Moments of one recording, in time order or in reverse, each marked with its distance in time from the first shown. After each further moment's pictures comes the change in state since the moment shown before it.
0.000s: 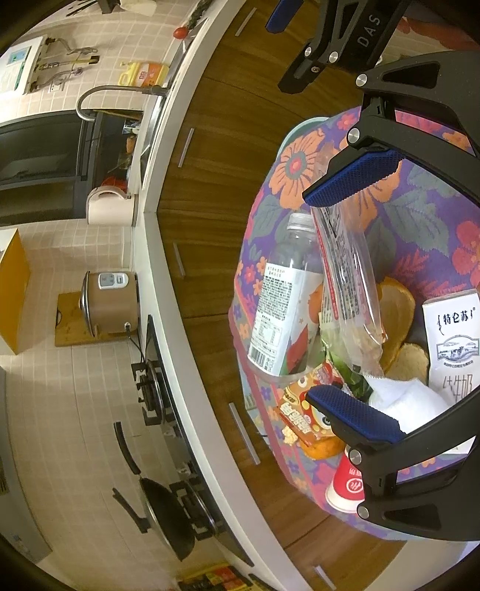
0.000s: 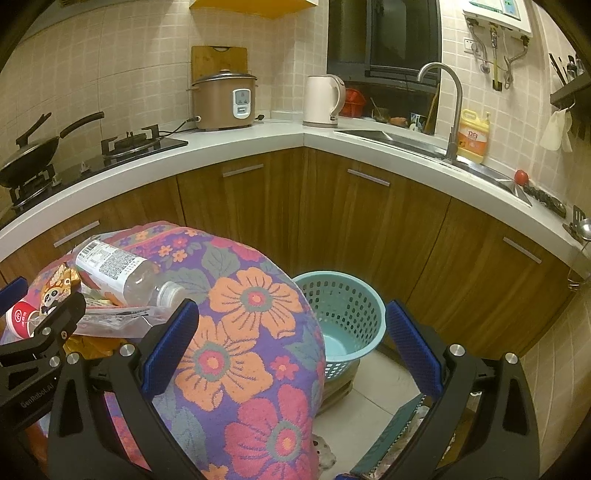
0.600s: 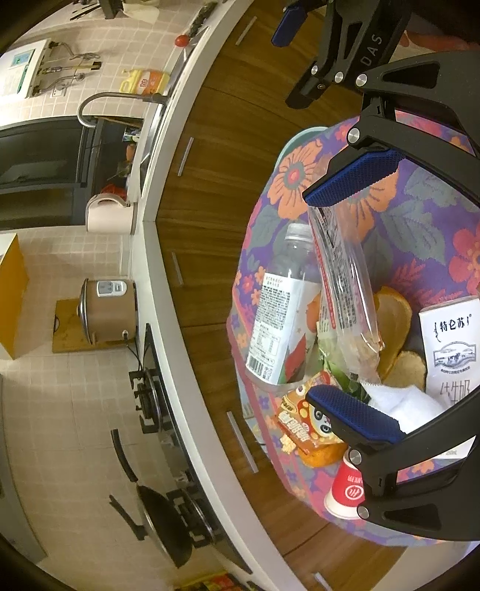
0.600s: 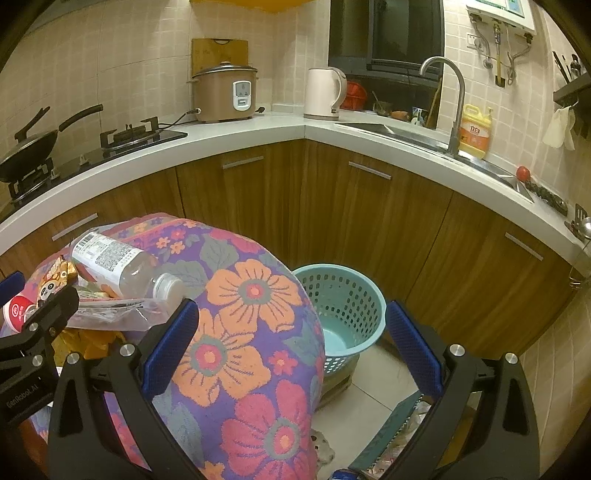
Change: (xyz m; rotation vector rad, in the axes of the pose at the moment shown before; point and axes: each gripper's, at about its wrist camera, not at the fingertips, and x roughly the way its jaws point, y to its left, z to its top) left arm -0.001 0.001 -0.003 -0.003 0.003 -0.043; right arm 0.005 0.001 -0.004 -0.006 0.019 -0.001
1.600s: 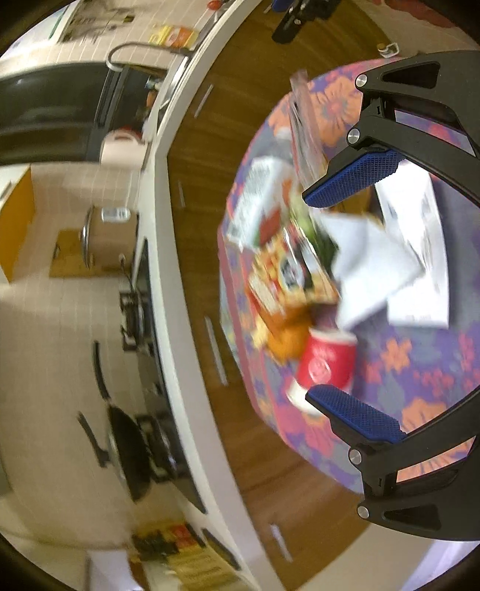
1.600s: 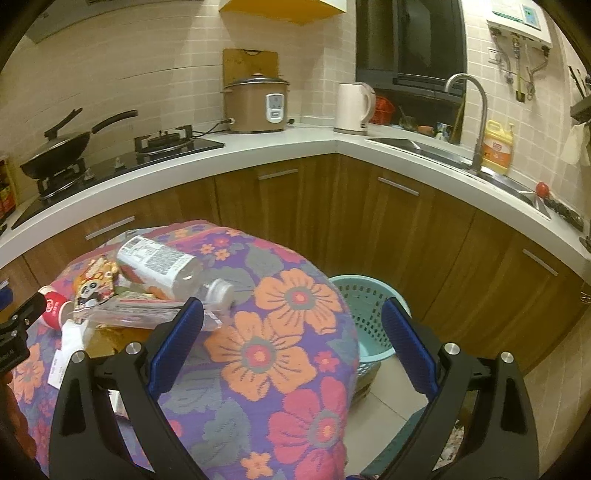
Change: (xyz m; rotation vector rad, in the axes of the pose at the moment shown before) left arm -0.043 0.119 -0.027 -0.149 0.018 0.151; right arm -0.031 0.034 0.002 -0.047 -0.030 0.115
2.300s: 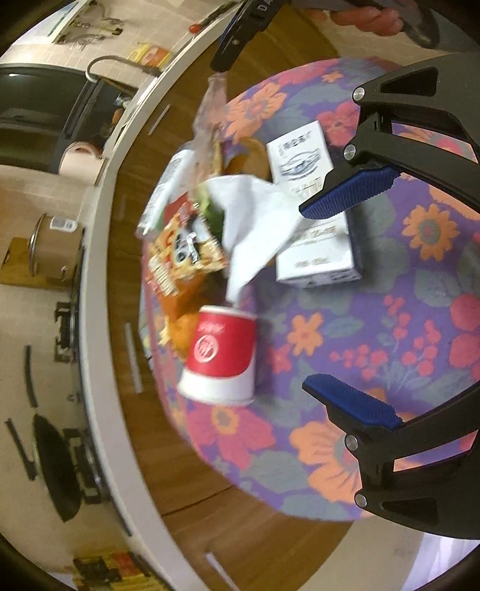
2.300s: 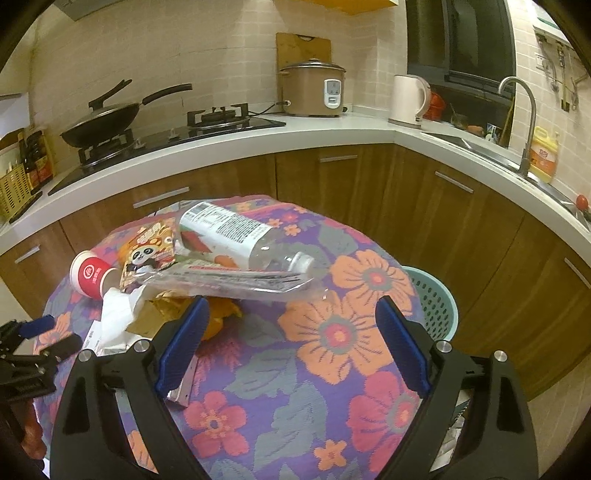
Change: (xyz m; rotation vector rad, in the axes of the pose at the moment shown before) left arm 0.019 0.053 -0.061 -0.007 0.215 -0.176; right arm 0.007 0.054 -0.020 -0.086 0.054 0.141
